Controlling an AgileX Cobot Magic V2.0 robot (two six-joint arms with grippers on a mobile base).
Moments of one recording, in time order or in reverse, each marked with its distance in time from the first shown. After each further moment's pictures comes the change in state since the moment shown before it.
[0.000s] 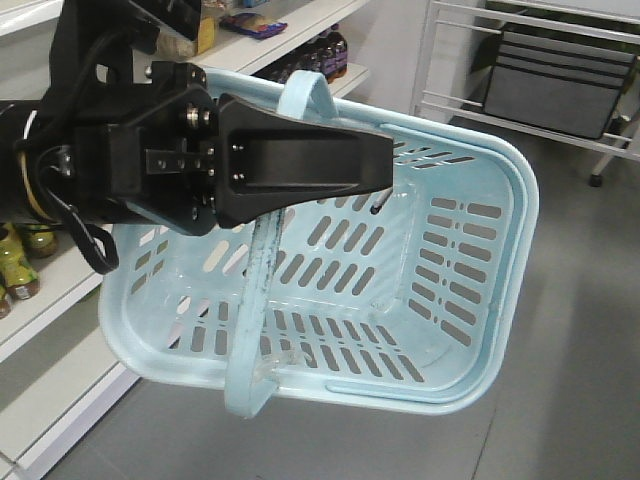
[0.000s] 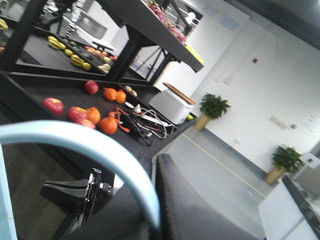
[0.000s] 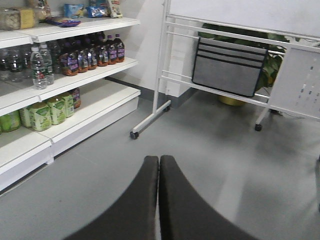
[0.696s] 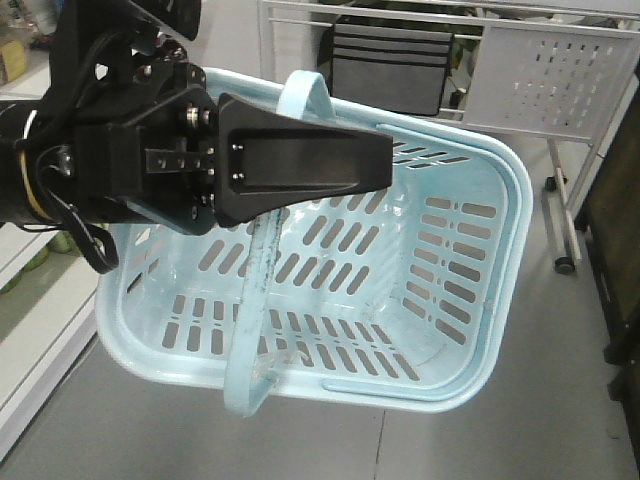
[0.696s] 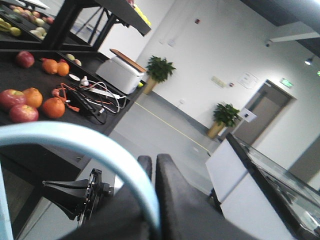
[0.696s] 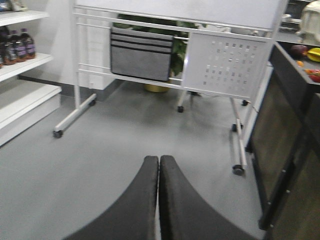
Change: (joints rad) left arm 0.000 0.000 0.000 0.000 0.000 0.000; right arm 0.000 0.000 0.000 0.000 0.000 0.000
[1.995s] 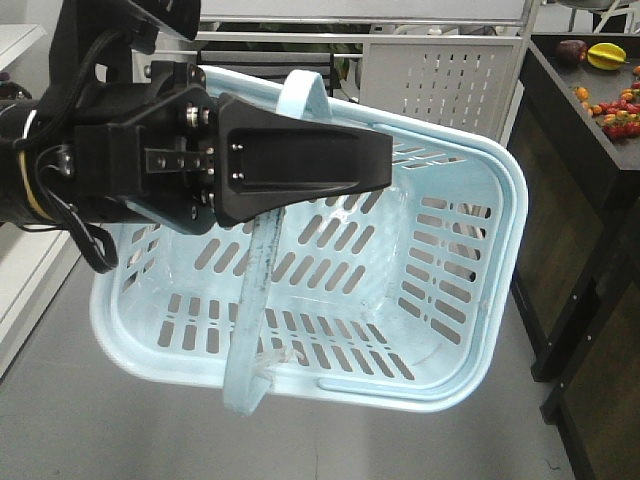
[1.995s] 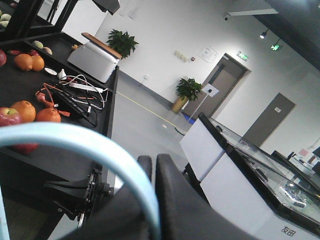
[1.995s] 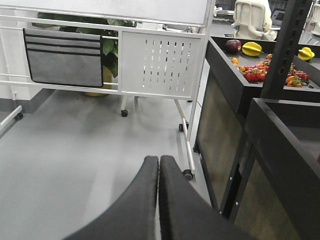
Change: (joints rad) left arm 0.000 0.000 0.000 0.000 0.000 0.000; right arm 0.000 0.000 0.000 0.000 0.000 0.000
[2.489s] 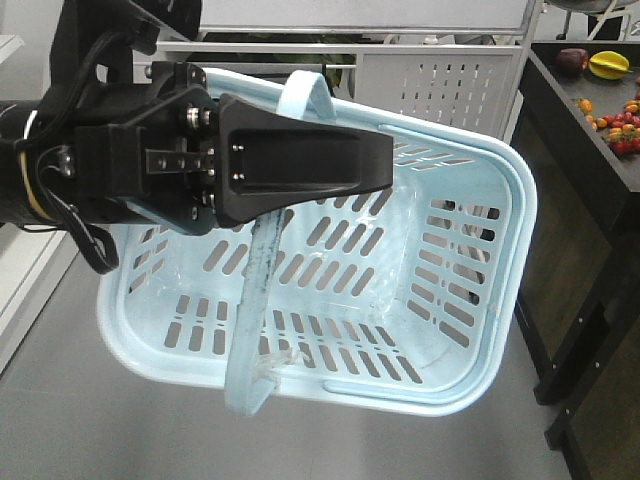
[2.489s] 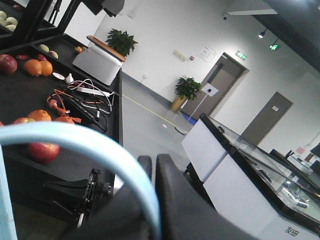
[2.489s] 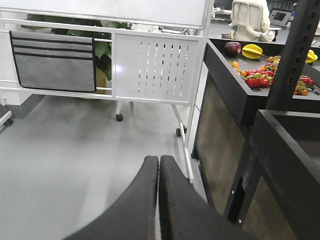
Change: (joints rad) left arm 0.000 0.000 0.000 0.000 0.000 0.000; right arm 0.000 0.000 0.000 0.000 0.000 0.000
